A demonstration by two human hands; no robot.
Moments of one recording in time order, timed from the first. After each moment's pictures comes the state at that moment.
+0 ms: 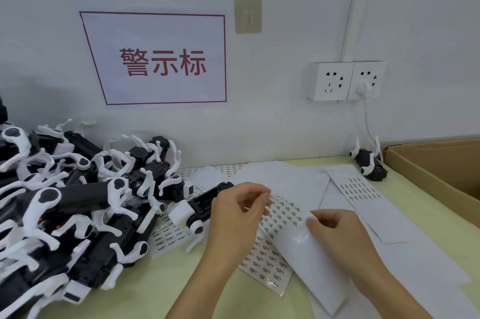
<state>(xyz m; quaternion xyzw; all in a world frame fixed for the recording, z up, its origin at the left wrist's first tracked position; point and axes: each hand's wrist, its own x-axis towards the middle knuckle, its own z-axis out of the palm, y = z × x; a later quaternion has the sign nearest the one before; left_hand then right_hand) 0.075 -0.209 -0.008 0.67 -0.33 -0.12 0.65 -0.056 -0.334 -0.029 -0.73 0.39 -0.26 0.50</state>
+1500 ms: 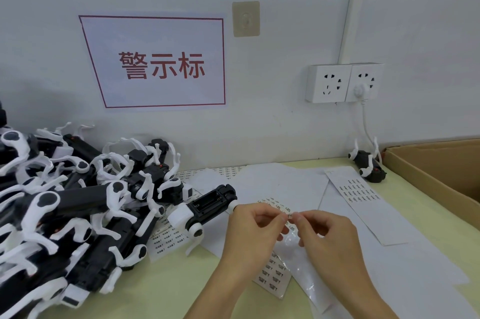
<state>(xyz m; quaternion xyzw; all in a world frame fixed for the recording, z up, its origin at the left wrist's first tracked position) 0.055 -0.215 -0.015 0.69 -0.33 -0.21 0.61 -0.050 -0.305 -0.025 -0.74 0.31 -0.38 0.46</state>
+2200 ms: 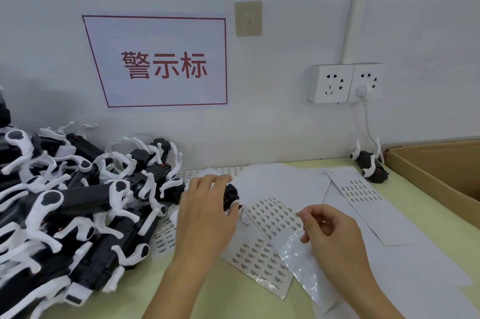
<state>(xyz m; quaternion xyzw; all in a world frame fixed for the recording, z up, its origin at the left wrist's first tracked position) 0.112 -0.187 -0.010 0.86 -0.38 0.15 0.30 -0.048 -0.314 -0.032 -0.71 0.32 -0.39 0.50</state>
